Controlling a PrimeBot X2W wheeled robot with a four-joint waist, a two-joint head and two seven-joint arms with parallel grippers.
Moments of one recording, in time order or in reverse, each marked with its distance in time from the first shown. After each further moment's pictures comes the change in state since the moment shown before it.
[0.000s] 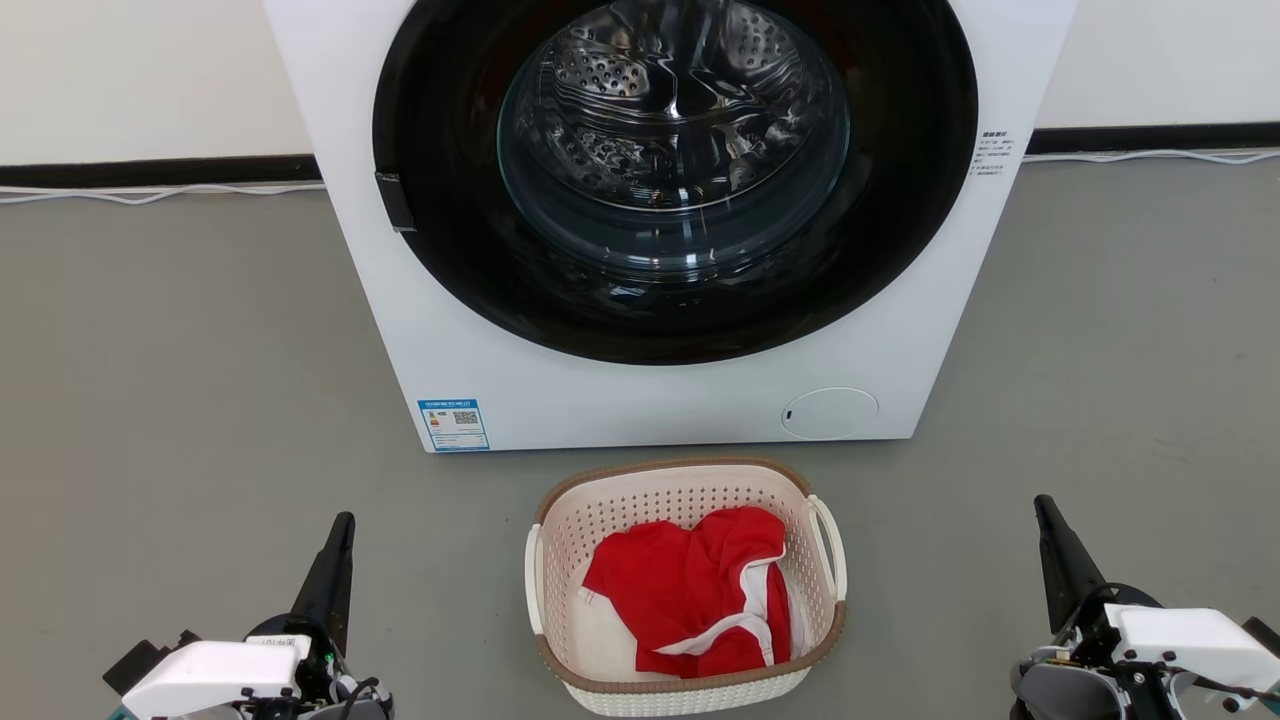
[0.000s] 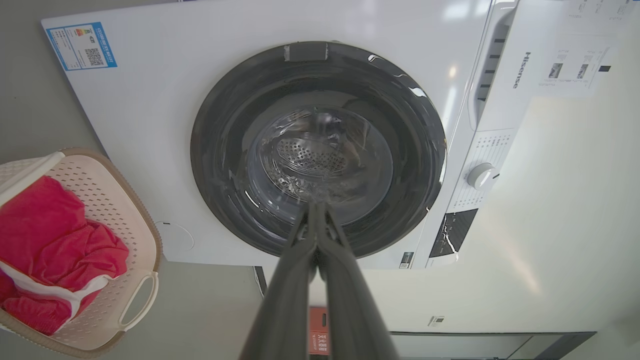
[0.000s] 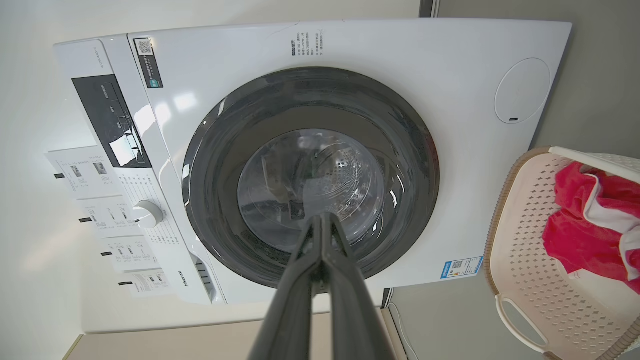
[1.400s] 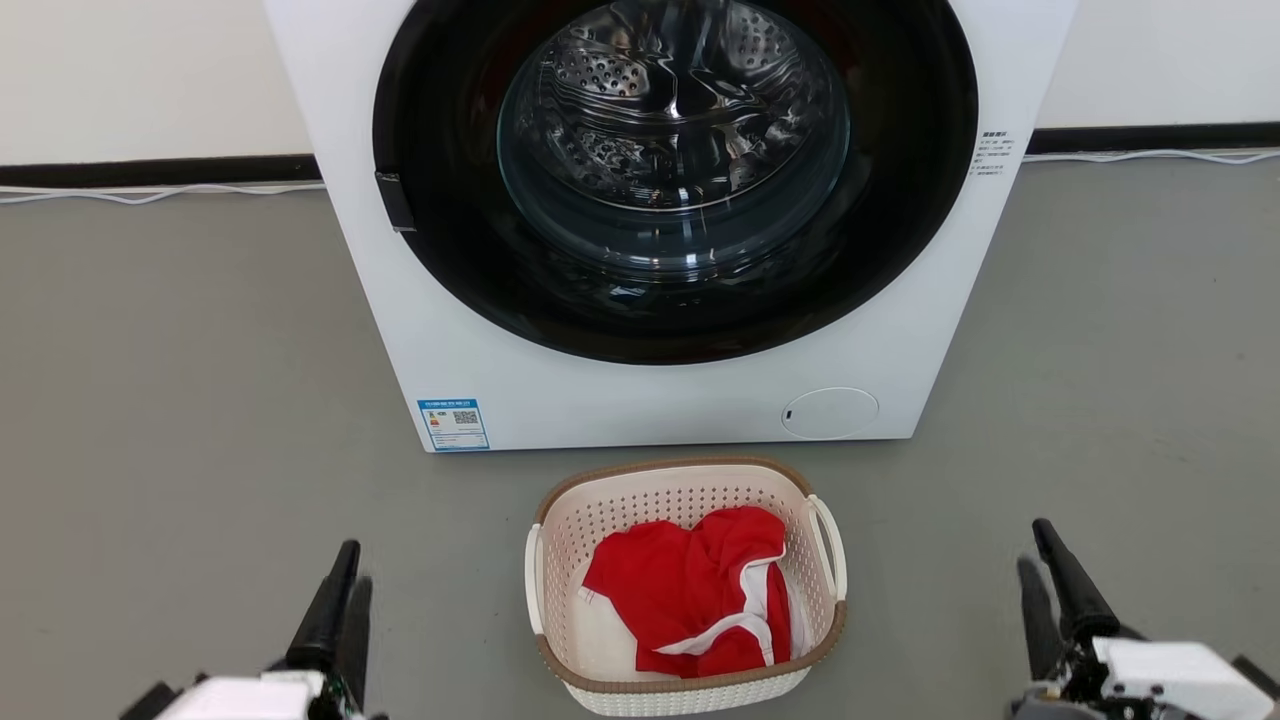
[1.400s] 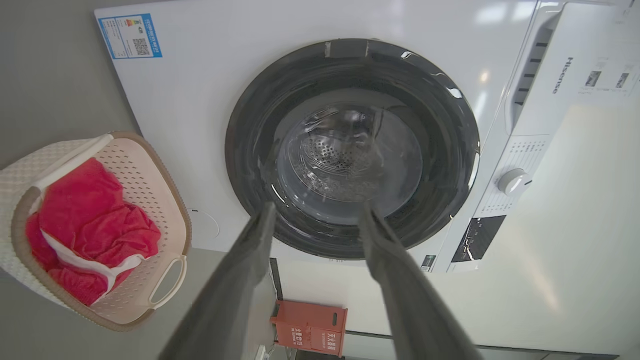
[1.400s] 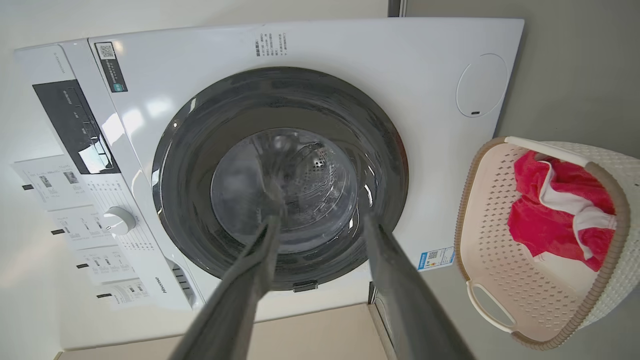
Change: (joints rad) left arm 0.024 -0.008 -0.002 0.032 0.000 0.001 0.000; right arm 0.023 0.006 0.004 0.028 0.000 -0.001 0.000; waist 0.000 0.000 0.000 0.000
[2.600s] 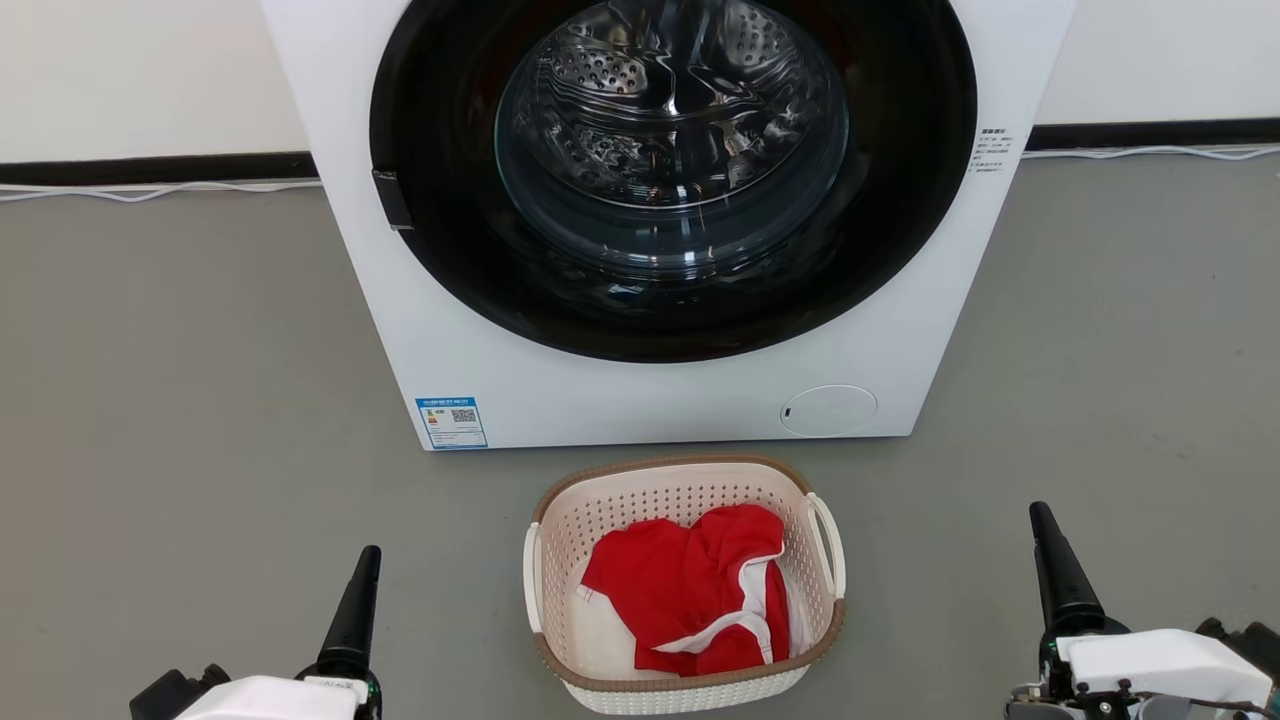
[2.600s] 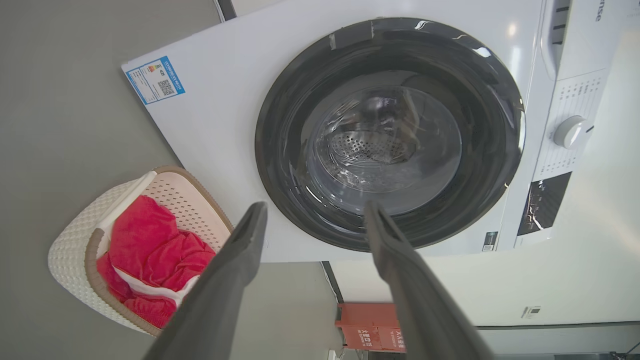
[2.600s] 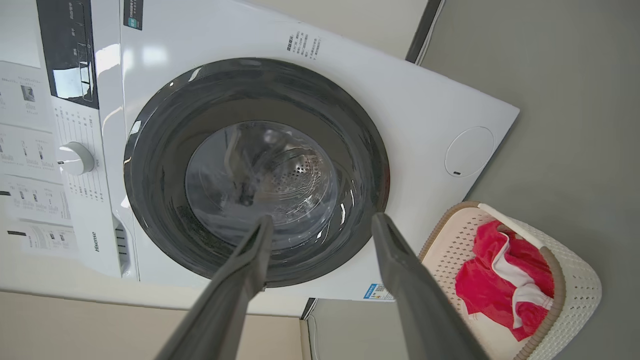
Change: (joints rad) left arm 0.023 0.001 -0.054 0.016 0.220 0.000 -0.102; right arm 0.022 0.003 0.025 -0.038 -0.309 -0.001 -0.097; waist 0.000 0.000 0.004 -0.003
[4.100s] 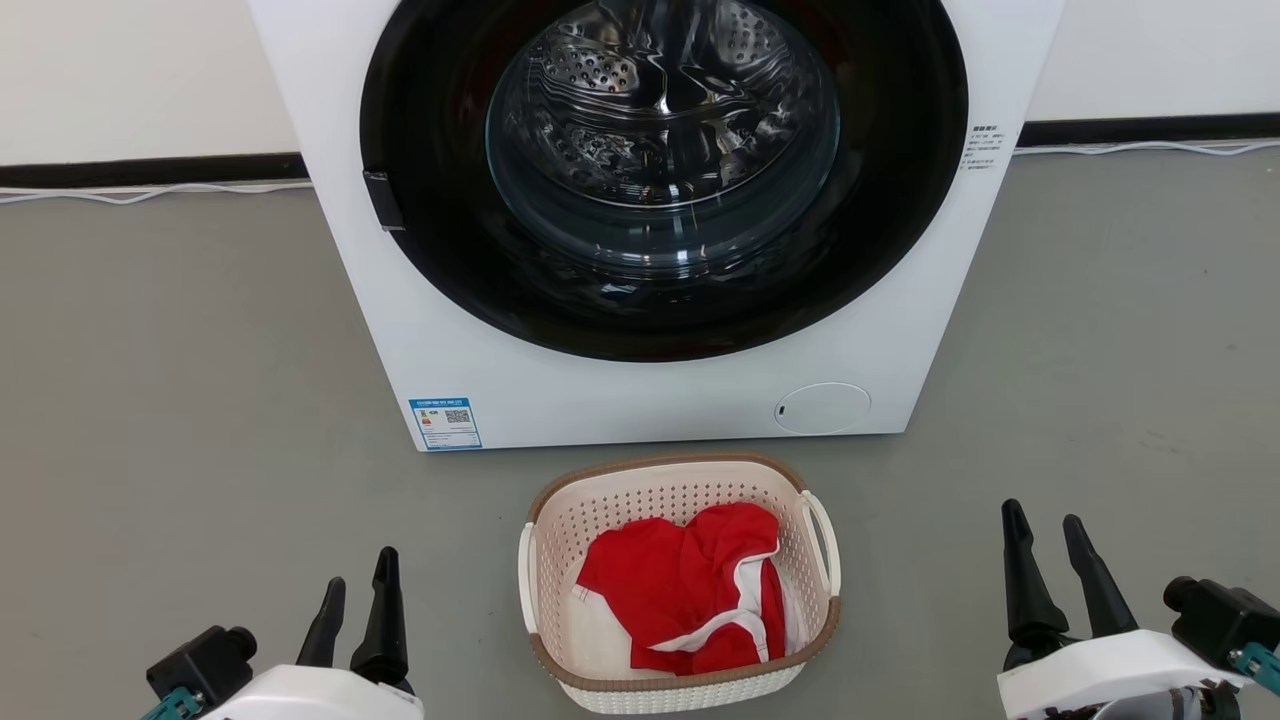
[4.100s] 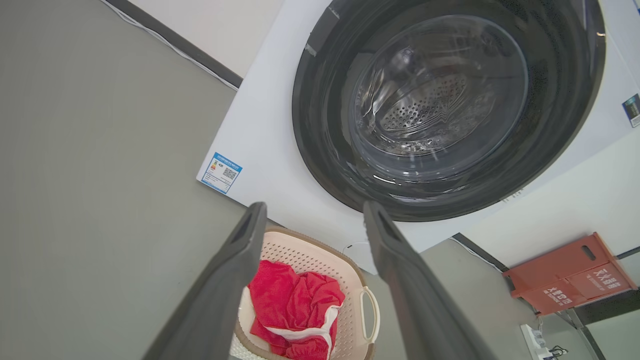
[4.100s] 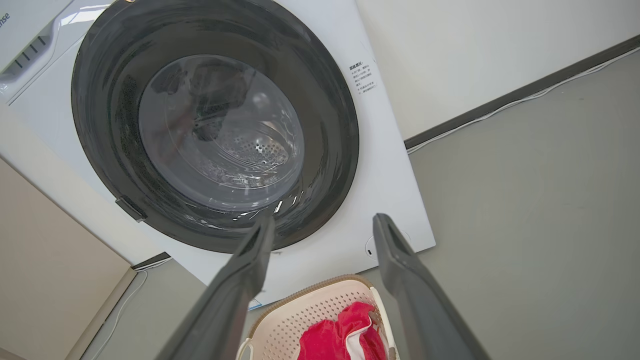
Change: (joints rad) left arm 0.021 0.003 -0.033 -0.059 0.676 0.098 -0.132; right arm 0.021 -0.002 -0.002 -0.038 -0.837 0.001 -0.126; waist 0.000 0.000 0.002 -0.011
